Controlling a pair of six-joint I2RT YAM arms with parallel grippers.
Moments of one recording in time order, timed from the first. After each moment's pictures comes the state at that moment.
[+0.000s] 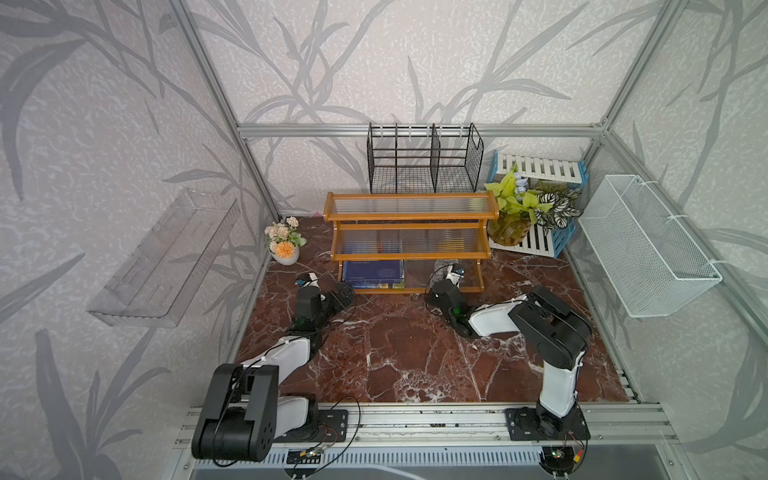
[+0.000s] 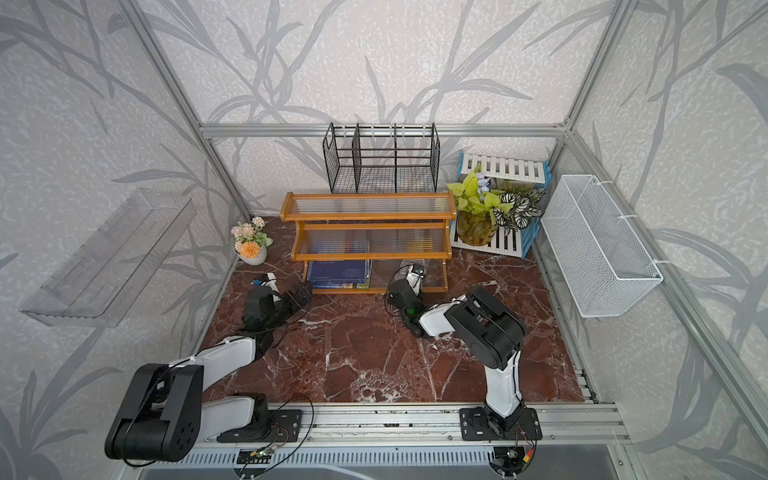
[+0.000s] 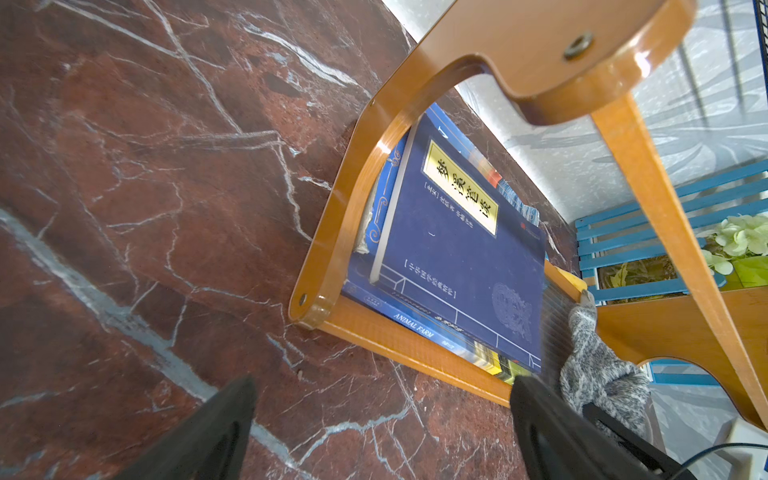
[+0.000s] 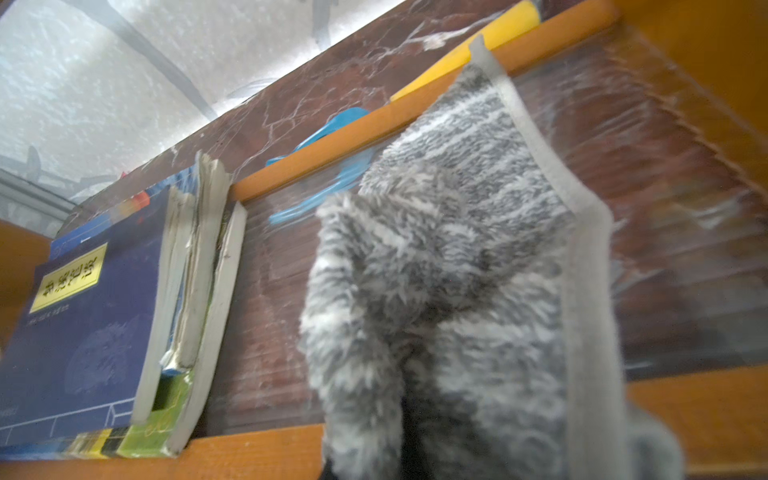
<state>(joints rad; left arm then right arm) -0.03 1.25 0.34 0.40 0.17 -0.71 0.71 1.90 0.79 0.53 0.46 0.83</state>
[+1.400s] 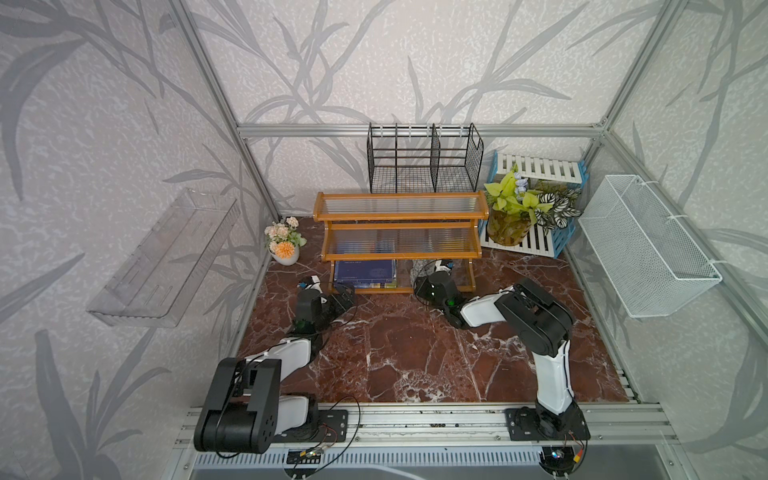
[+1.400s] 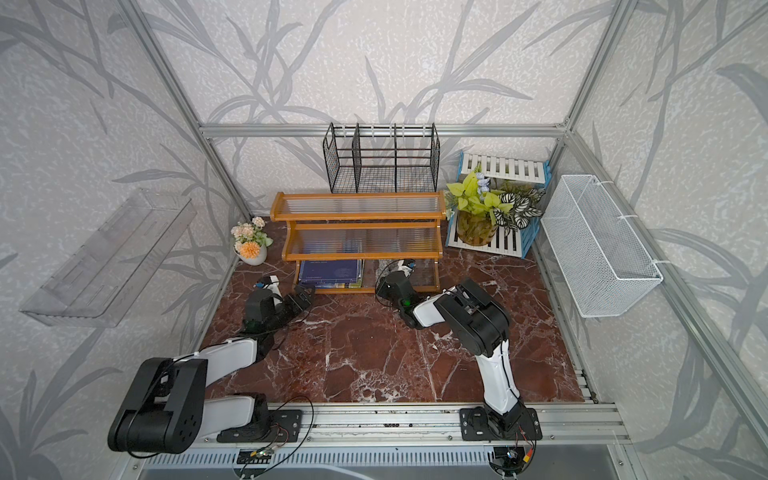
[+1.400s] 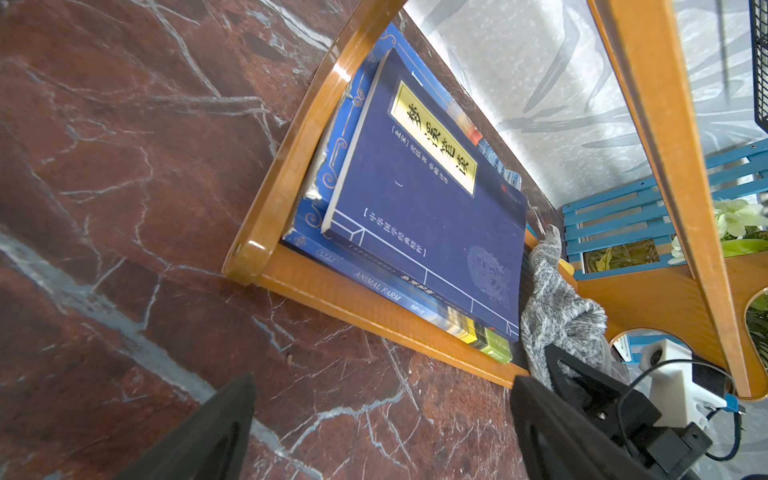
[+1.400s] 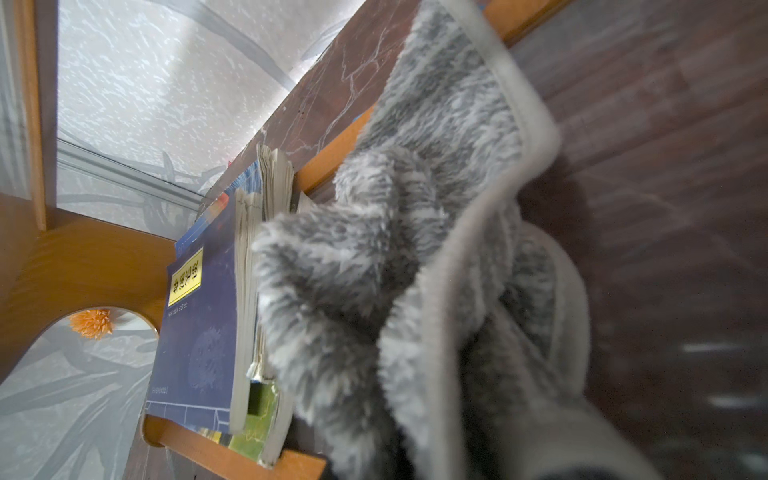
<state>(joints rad) -0.02 1.29 0.31 0.46 0.22 -0.73 0.68 2.04 0.92 0.63 0.16 0.99</state>
